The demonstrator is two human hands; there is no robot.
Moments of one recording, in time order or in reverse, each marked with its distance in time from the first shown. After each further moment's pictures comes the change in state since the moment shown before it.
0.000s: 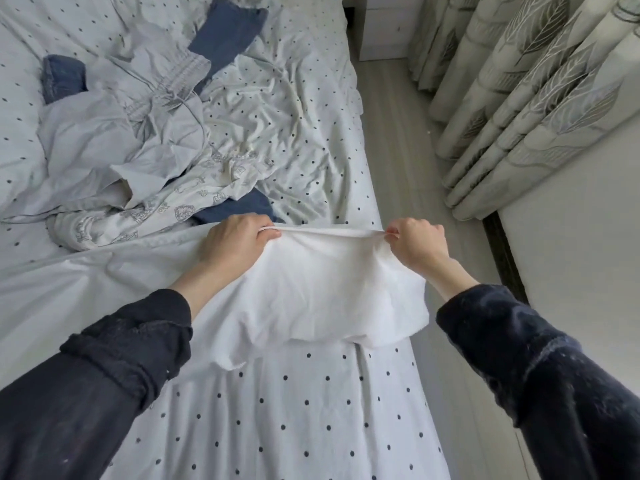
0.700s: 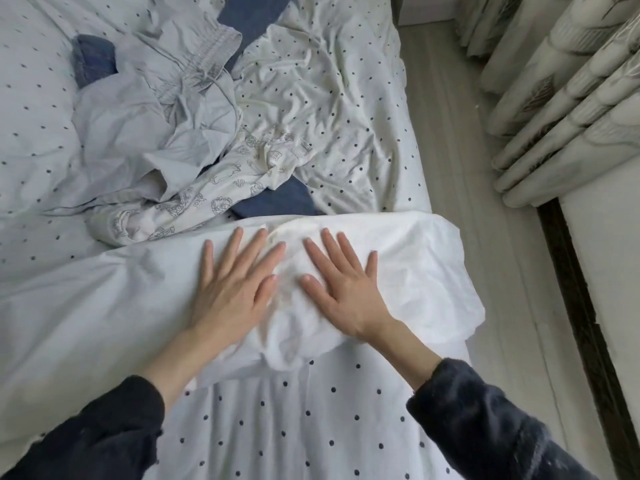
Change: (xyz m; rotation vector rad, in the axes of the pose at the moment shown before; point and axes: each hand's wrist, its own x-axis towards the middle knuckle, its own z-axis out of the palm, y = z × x) left_hand -0.064 -0.084 0.030 0.316 0.034 0.182; right_hand -0.048 -0.127 0.086 0.398 -0.158 -0.379
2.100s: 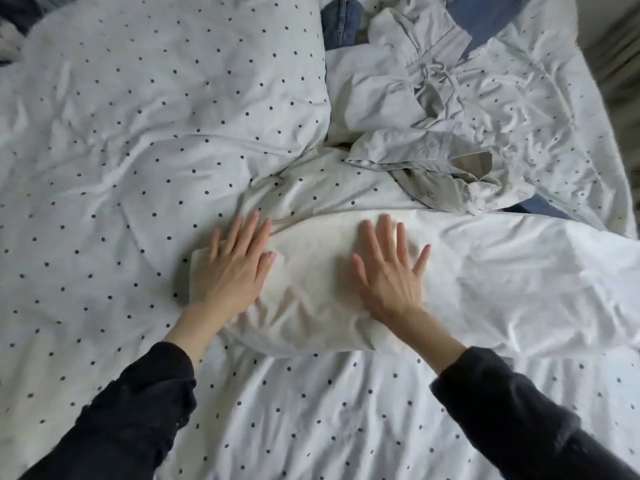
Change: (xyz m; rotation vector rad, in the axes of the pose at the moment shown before) left_hand -0.217 -0.397 -0.003 -0.179 -0.107 -0.303; right_hand 0.073 -0.344 0.220 -0.431 0.066 0.136
